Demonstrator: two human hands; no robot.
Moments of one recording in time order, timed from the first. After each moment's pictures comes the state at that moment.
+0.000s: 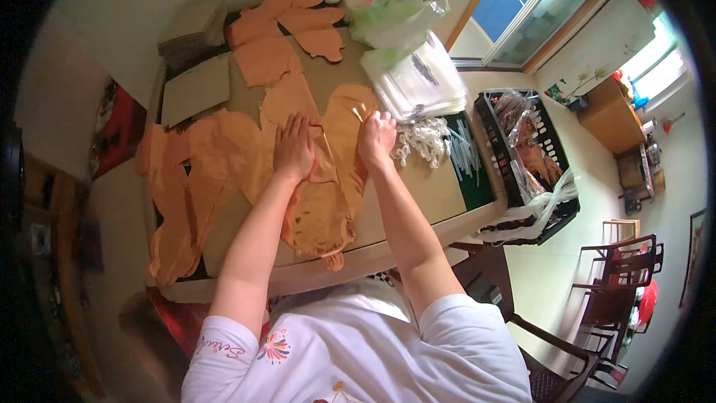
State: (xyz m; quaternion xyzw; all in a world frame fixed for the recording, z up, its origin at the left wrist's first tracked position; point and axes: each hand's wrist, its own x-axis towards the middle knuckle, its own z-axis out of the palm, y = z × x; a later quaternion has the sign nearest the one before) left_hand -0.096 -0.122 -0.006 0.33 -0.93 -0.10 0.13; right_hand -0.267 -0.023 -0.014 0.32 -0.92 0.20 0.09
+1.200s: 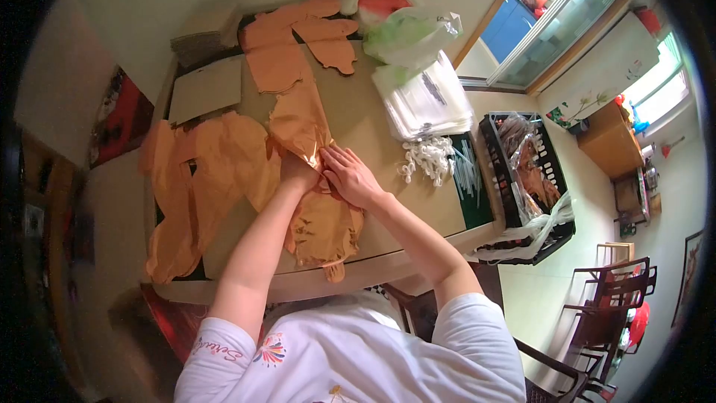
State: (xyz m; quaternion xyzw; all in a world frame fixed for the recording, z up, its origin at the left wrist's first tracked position) left_hand -0.091 -0.118 0.004 0.38 -0.87 -0.30 0.14; right_hand -0.207 0.005 0.017 0.69 -0.67 0.27 -0.08
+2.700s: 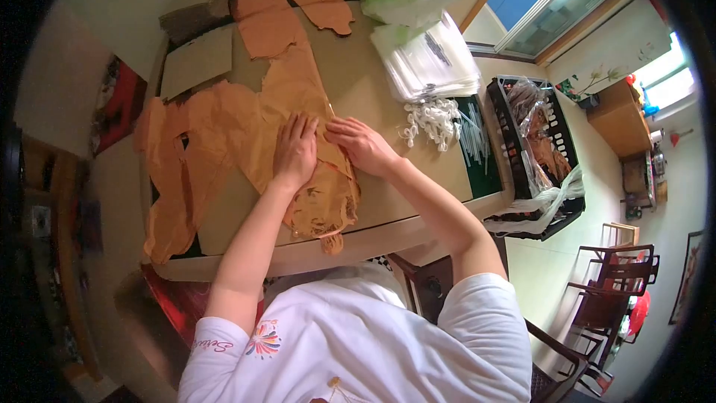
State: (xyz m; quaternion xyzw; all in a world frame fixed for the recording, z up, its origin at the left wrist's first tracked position) left_hand -0.059 -0.079 -0.007 0.27 -0.92 -0.11 0.25; right_hand -0.232 0.023 0.011 0.76 -0.58 0.30 -0.08
